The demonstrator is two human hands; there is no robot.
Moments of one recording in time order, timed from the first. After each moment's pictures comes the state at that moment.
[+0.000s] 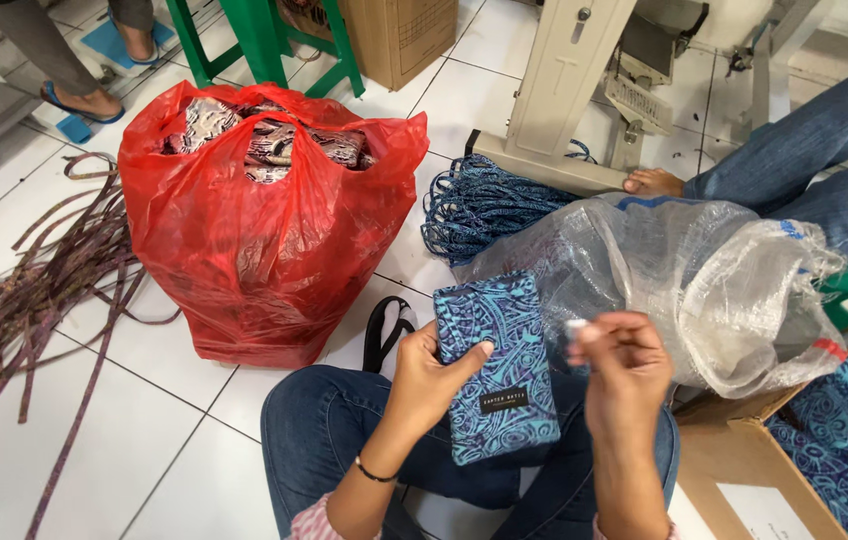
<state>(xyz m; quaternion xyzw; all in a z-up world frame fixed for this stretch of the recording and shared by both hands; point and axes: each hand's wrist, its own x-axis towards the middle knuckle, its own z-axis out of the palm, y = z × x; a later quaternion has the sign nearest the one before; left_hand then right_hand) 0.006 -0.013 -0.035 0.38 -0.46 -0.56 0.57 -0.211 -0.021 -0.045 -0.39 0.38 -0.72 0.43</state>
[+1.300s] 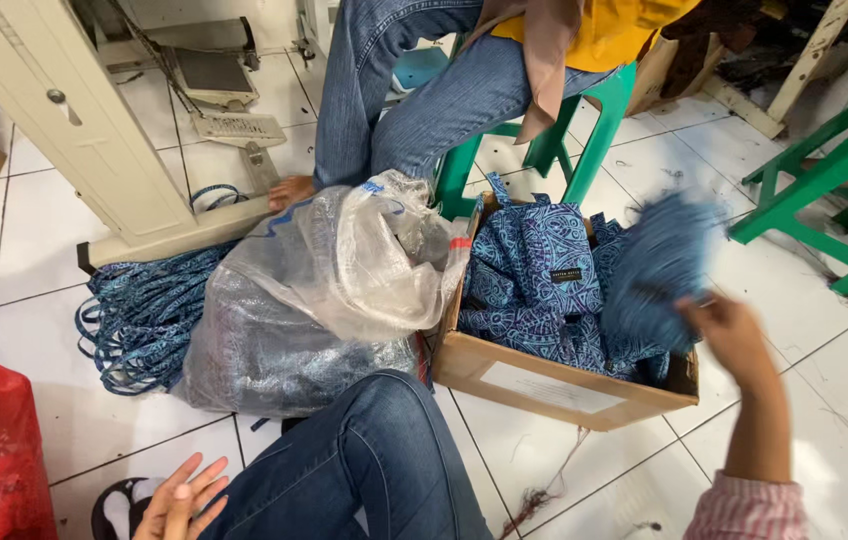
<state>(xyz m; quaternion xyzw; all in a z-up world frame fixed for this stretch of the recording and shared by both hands) 0.032 -0.112 -0.245 0.45 -0.47 -0.70 0.31 -0.673 0.275 -0.052 -0.33 0.86 -0.40 -0.03</state>
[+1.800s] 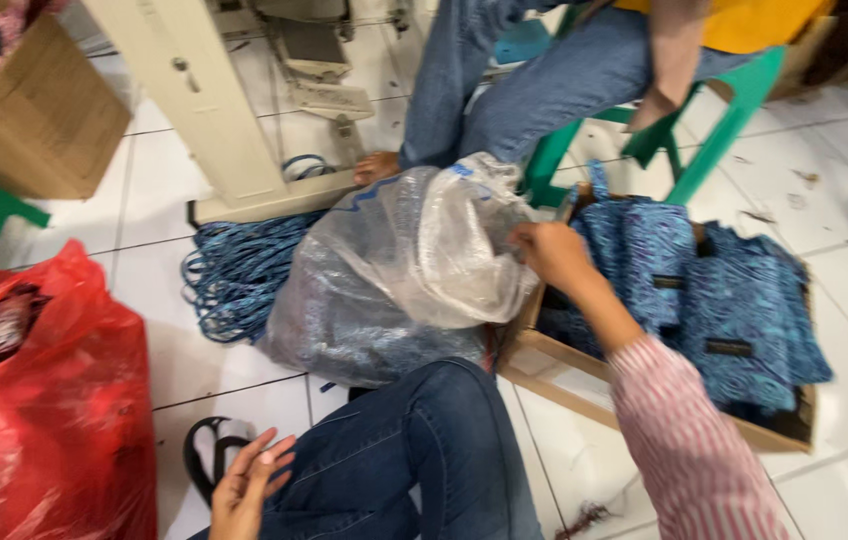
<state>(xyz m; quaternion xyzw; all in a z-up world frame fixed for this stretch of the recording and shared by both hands) 0.044 -0.073 -0.237 0.49 -0.47 -0.66 0.33 -0.534 -0.072 -0.081 -0.60 0.76 -0.23 -0.01</state>
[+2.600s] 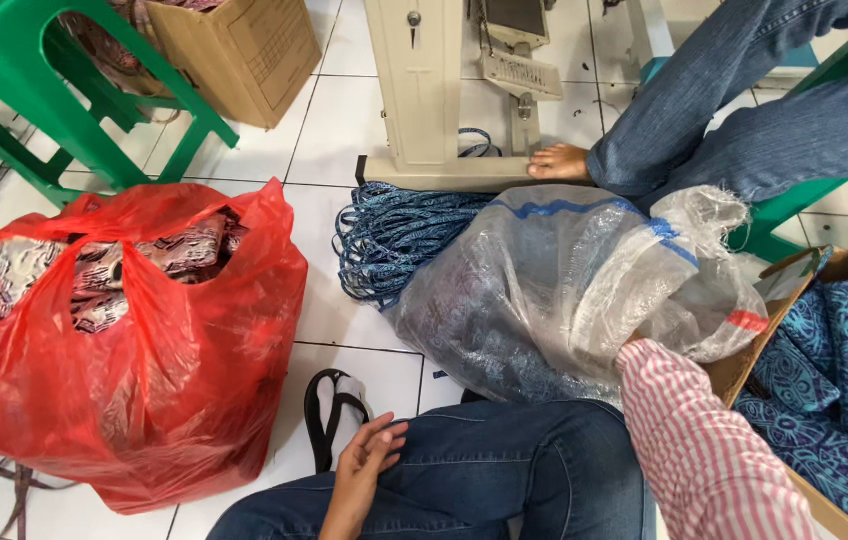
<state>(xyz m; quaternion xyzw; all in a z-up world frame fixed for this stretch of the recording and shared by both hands) 0.037 -0.071 -0.224 0.55 -0.37 -0.66 0.34 -0.447 -0.242 -0.276 -0.68 0.67 0.29 0.10</state>
